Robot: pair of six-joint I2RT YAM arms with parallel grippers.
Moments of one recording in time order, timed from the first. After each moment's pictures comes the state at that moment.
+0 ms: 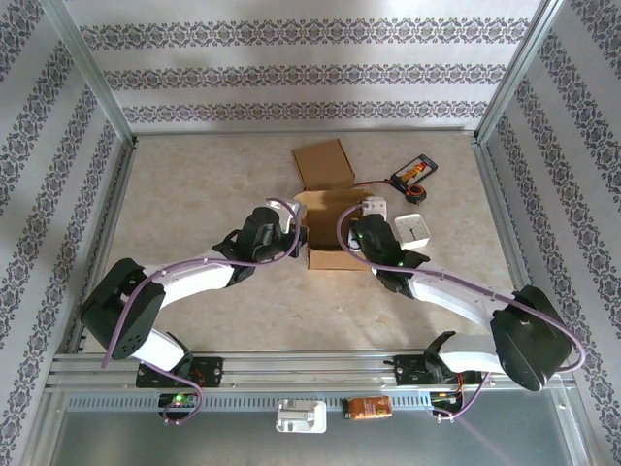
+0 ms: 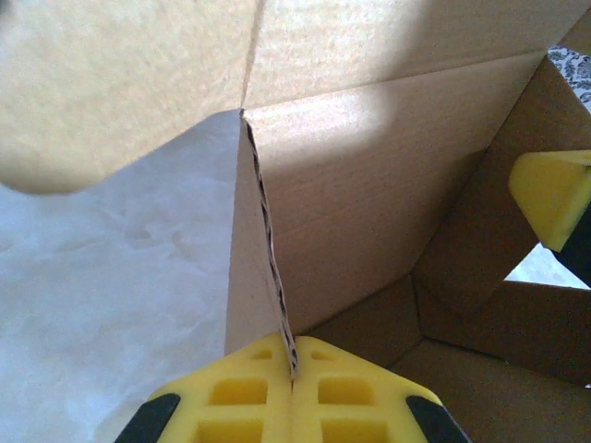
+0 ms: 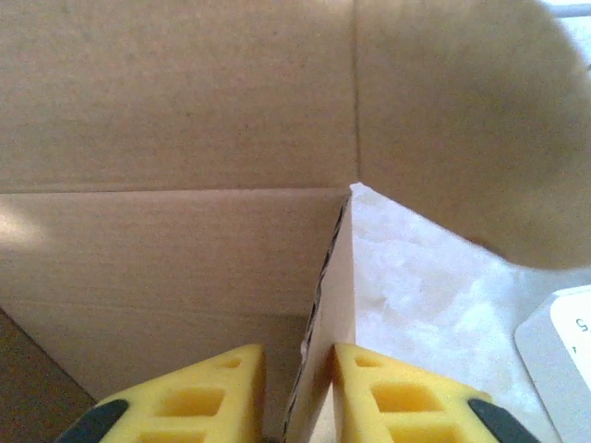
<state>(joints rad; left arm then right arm) -0.66 1.51 0.75 0.27 0.09 -0.39 0.67 1.25 0.62 0.08 0.42 0.42</state>
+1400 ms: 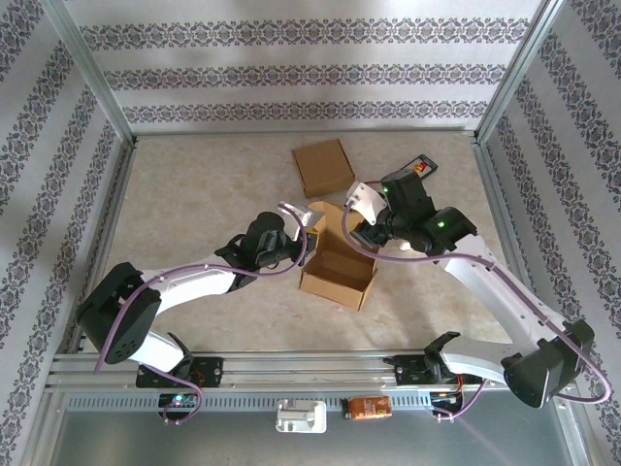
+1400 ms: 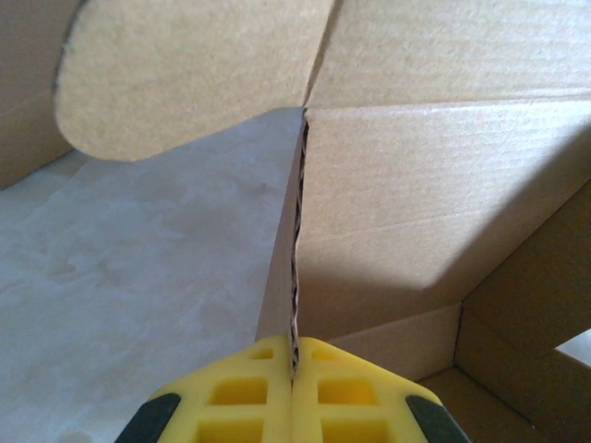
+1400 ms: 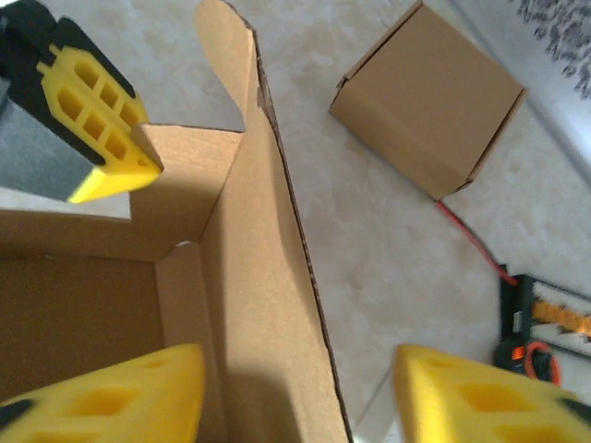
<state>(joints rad) -0.72 1.48 0.75 0.29 0.14 -0.27 0.53 1.19 1.17 -0.79 -0.07 -0.47</state>
